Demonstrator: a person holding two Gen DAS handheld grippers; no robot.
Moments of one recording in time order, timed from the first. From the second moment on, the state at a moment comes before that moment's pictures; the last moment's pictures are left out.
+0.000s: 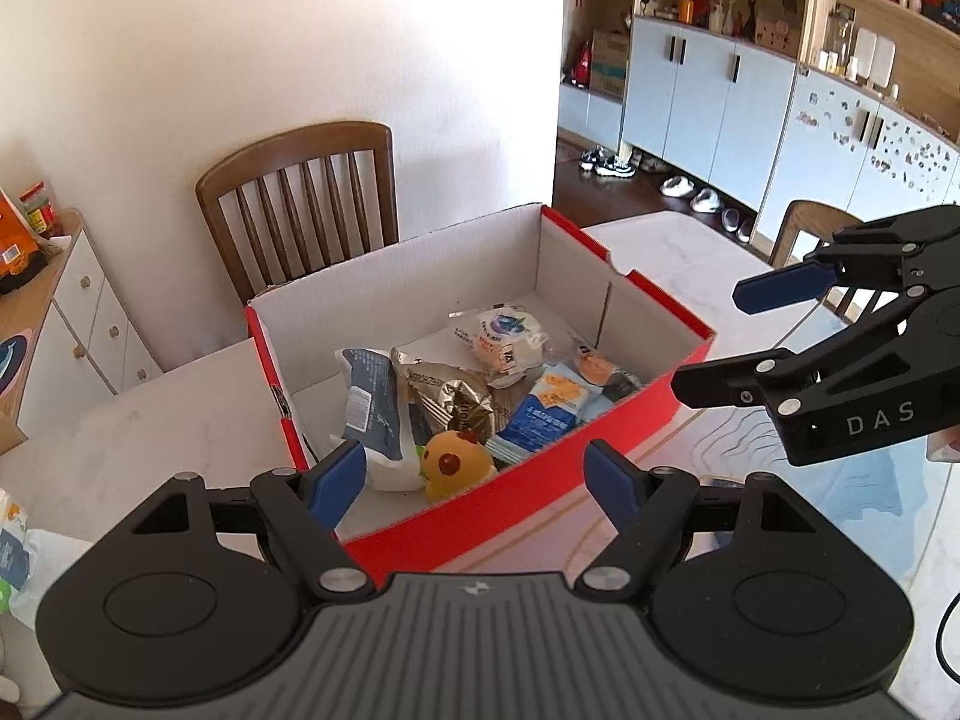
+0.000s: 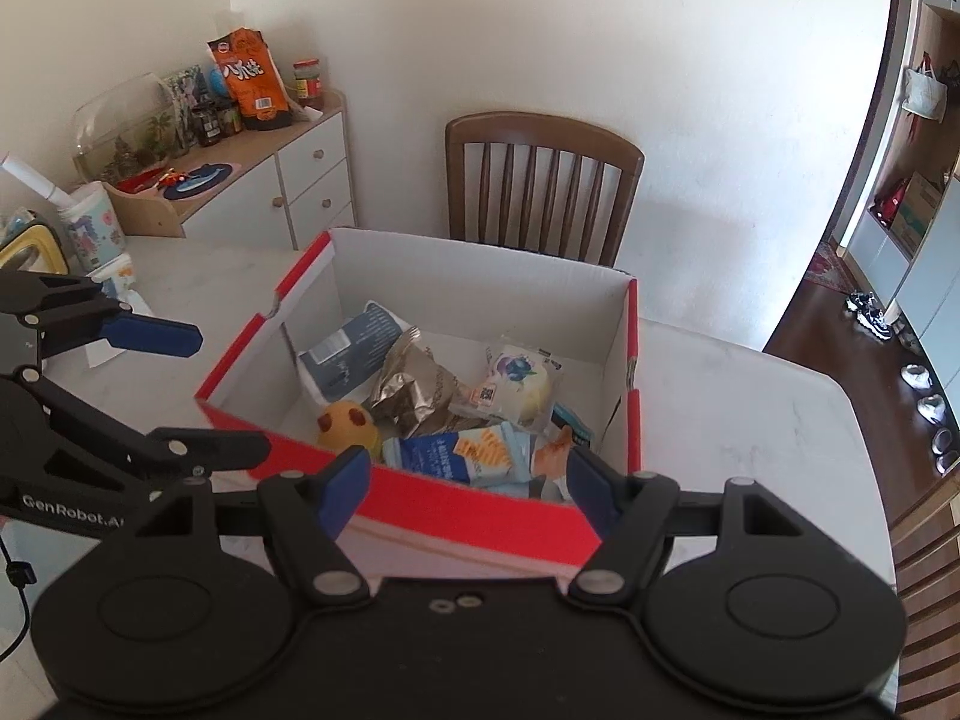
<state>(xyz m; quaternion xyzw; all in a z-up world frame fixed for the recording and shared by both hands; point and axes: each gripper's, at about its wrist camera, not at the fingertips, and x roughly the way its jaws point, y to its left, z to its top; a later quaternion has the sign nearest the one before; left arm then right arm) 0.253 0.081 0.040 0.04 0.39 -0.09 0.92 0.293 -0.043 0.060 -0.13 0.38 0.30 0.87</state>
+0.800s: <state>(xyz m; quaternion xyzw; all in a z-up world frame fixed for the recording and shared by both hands) 0.151 0.061 0.036 0.03 0.36 -0.12 0.93 0.215 -0.099 0.054 -0.08 0.39 0.30 0.87</state>
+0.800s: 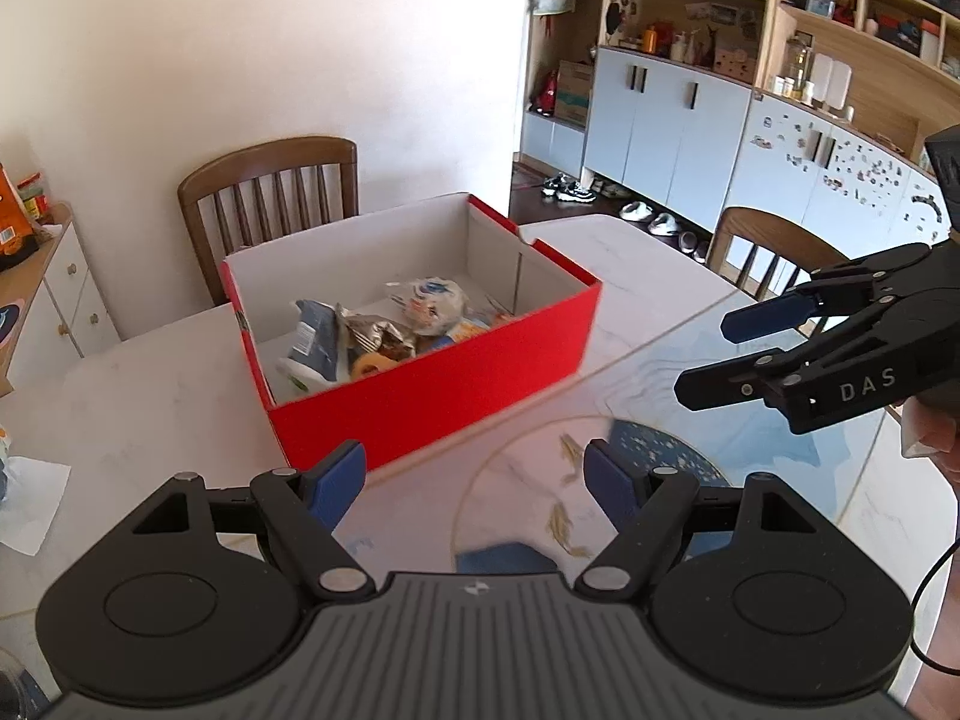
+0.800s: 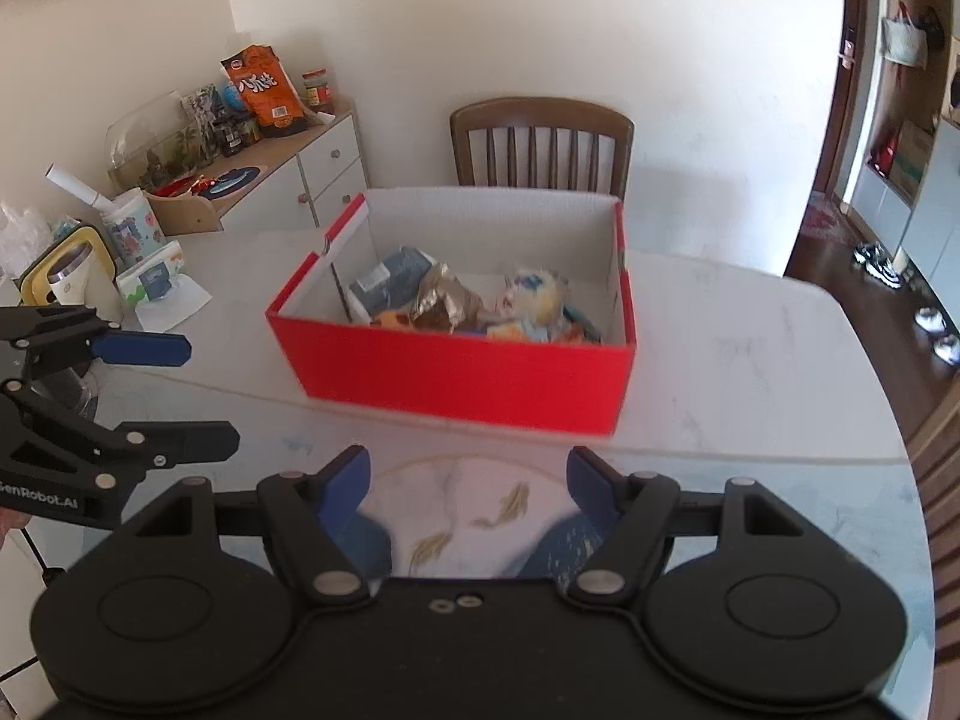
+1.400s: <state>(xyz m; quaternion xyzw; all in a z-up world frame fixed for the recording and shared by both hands) 0.086 0.021 -0.021 0.06 0.37 -0.19 0.91 0.159 -0.118 -0.010 -0.09 0.44 0.28 0.85</state>
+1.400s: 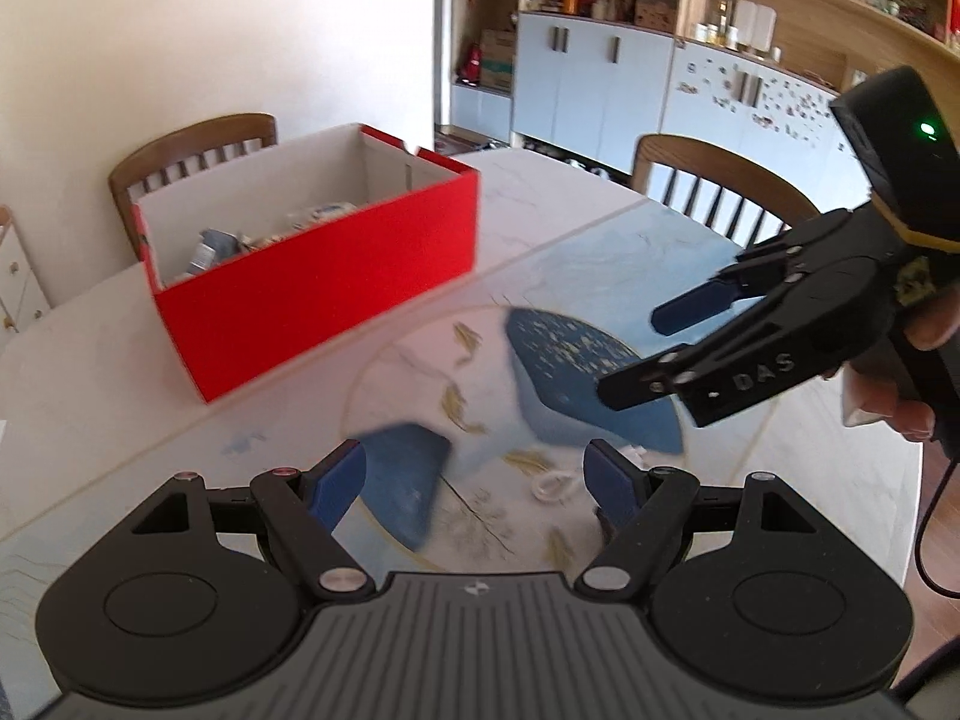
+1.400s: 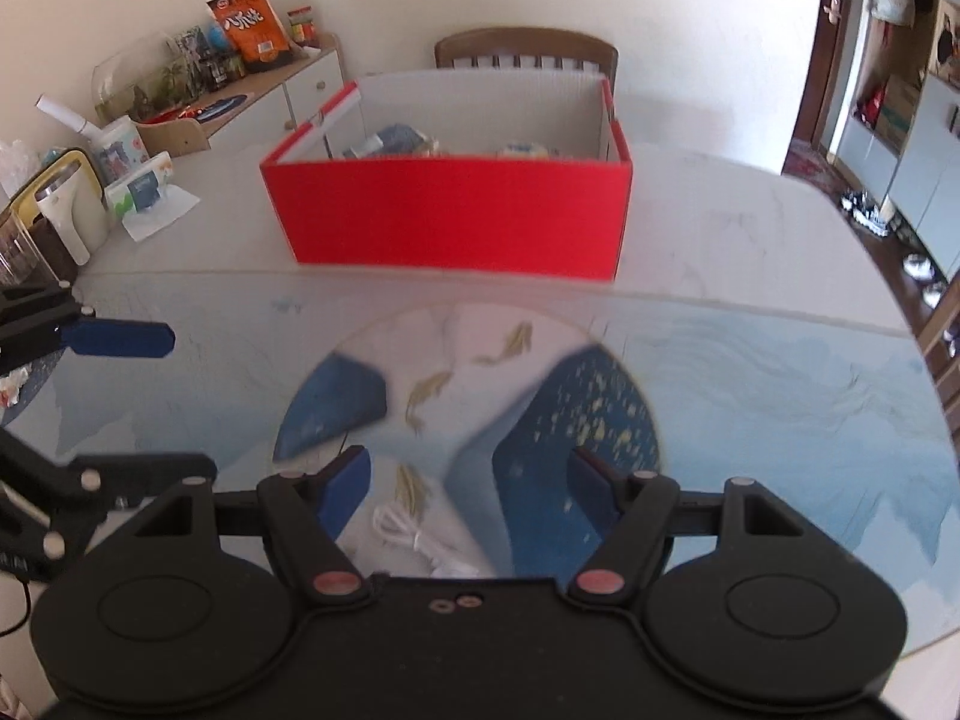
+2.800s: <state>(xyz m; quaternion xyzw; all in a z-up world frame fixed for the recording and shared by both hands) 0.061 -0.044 -0.105 0.07 0.42 -0.23 0.88 0.148 -0.093 -0.077 -0.15 0.47 0.27 0.83</state>
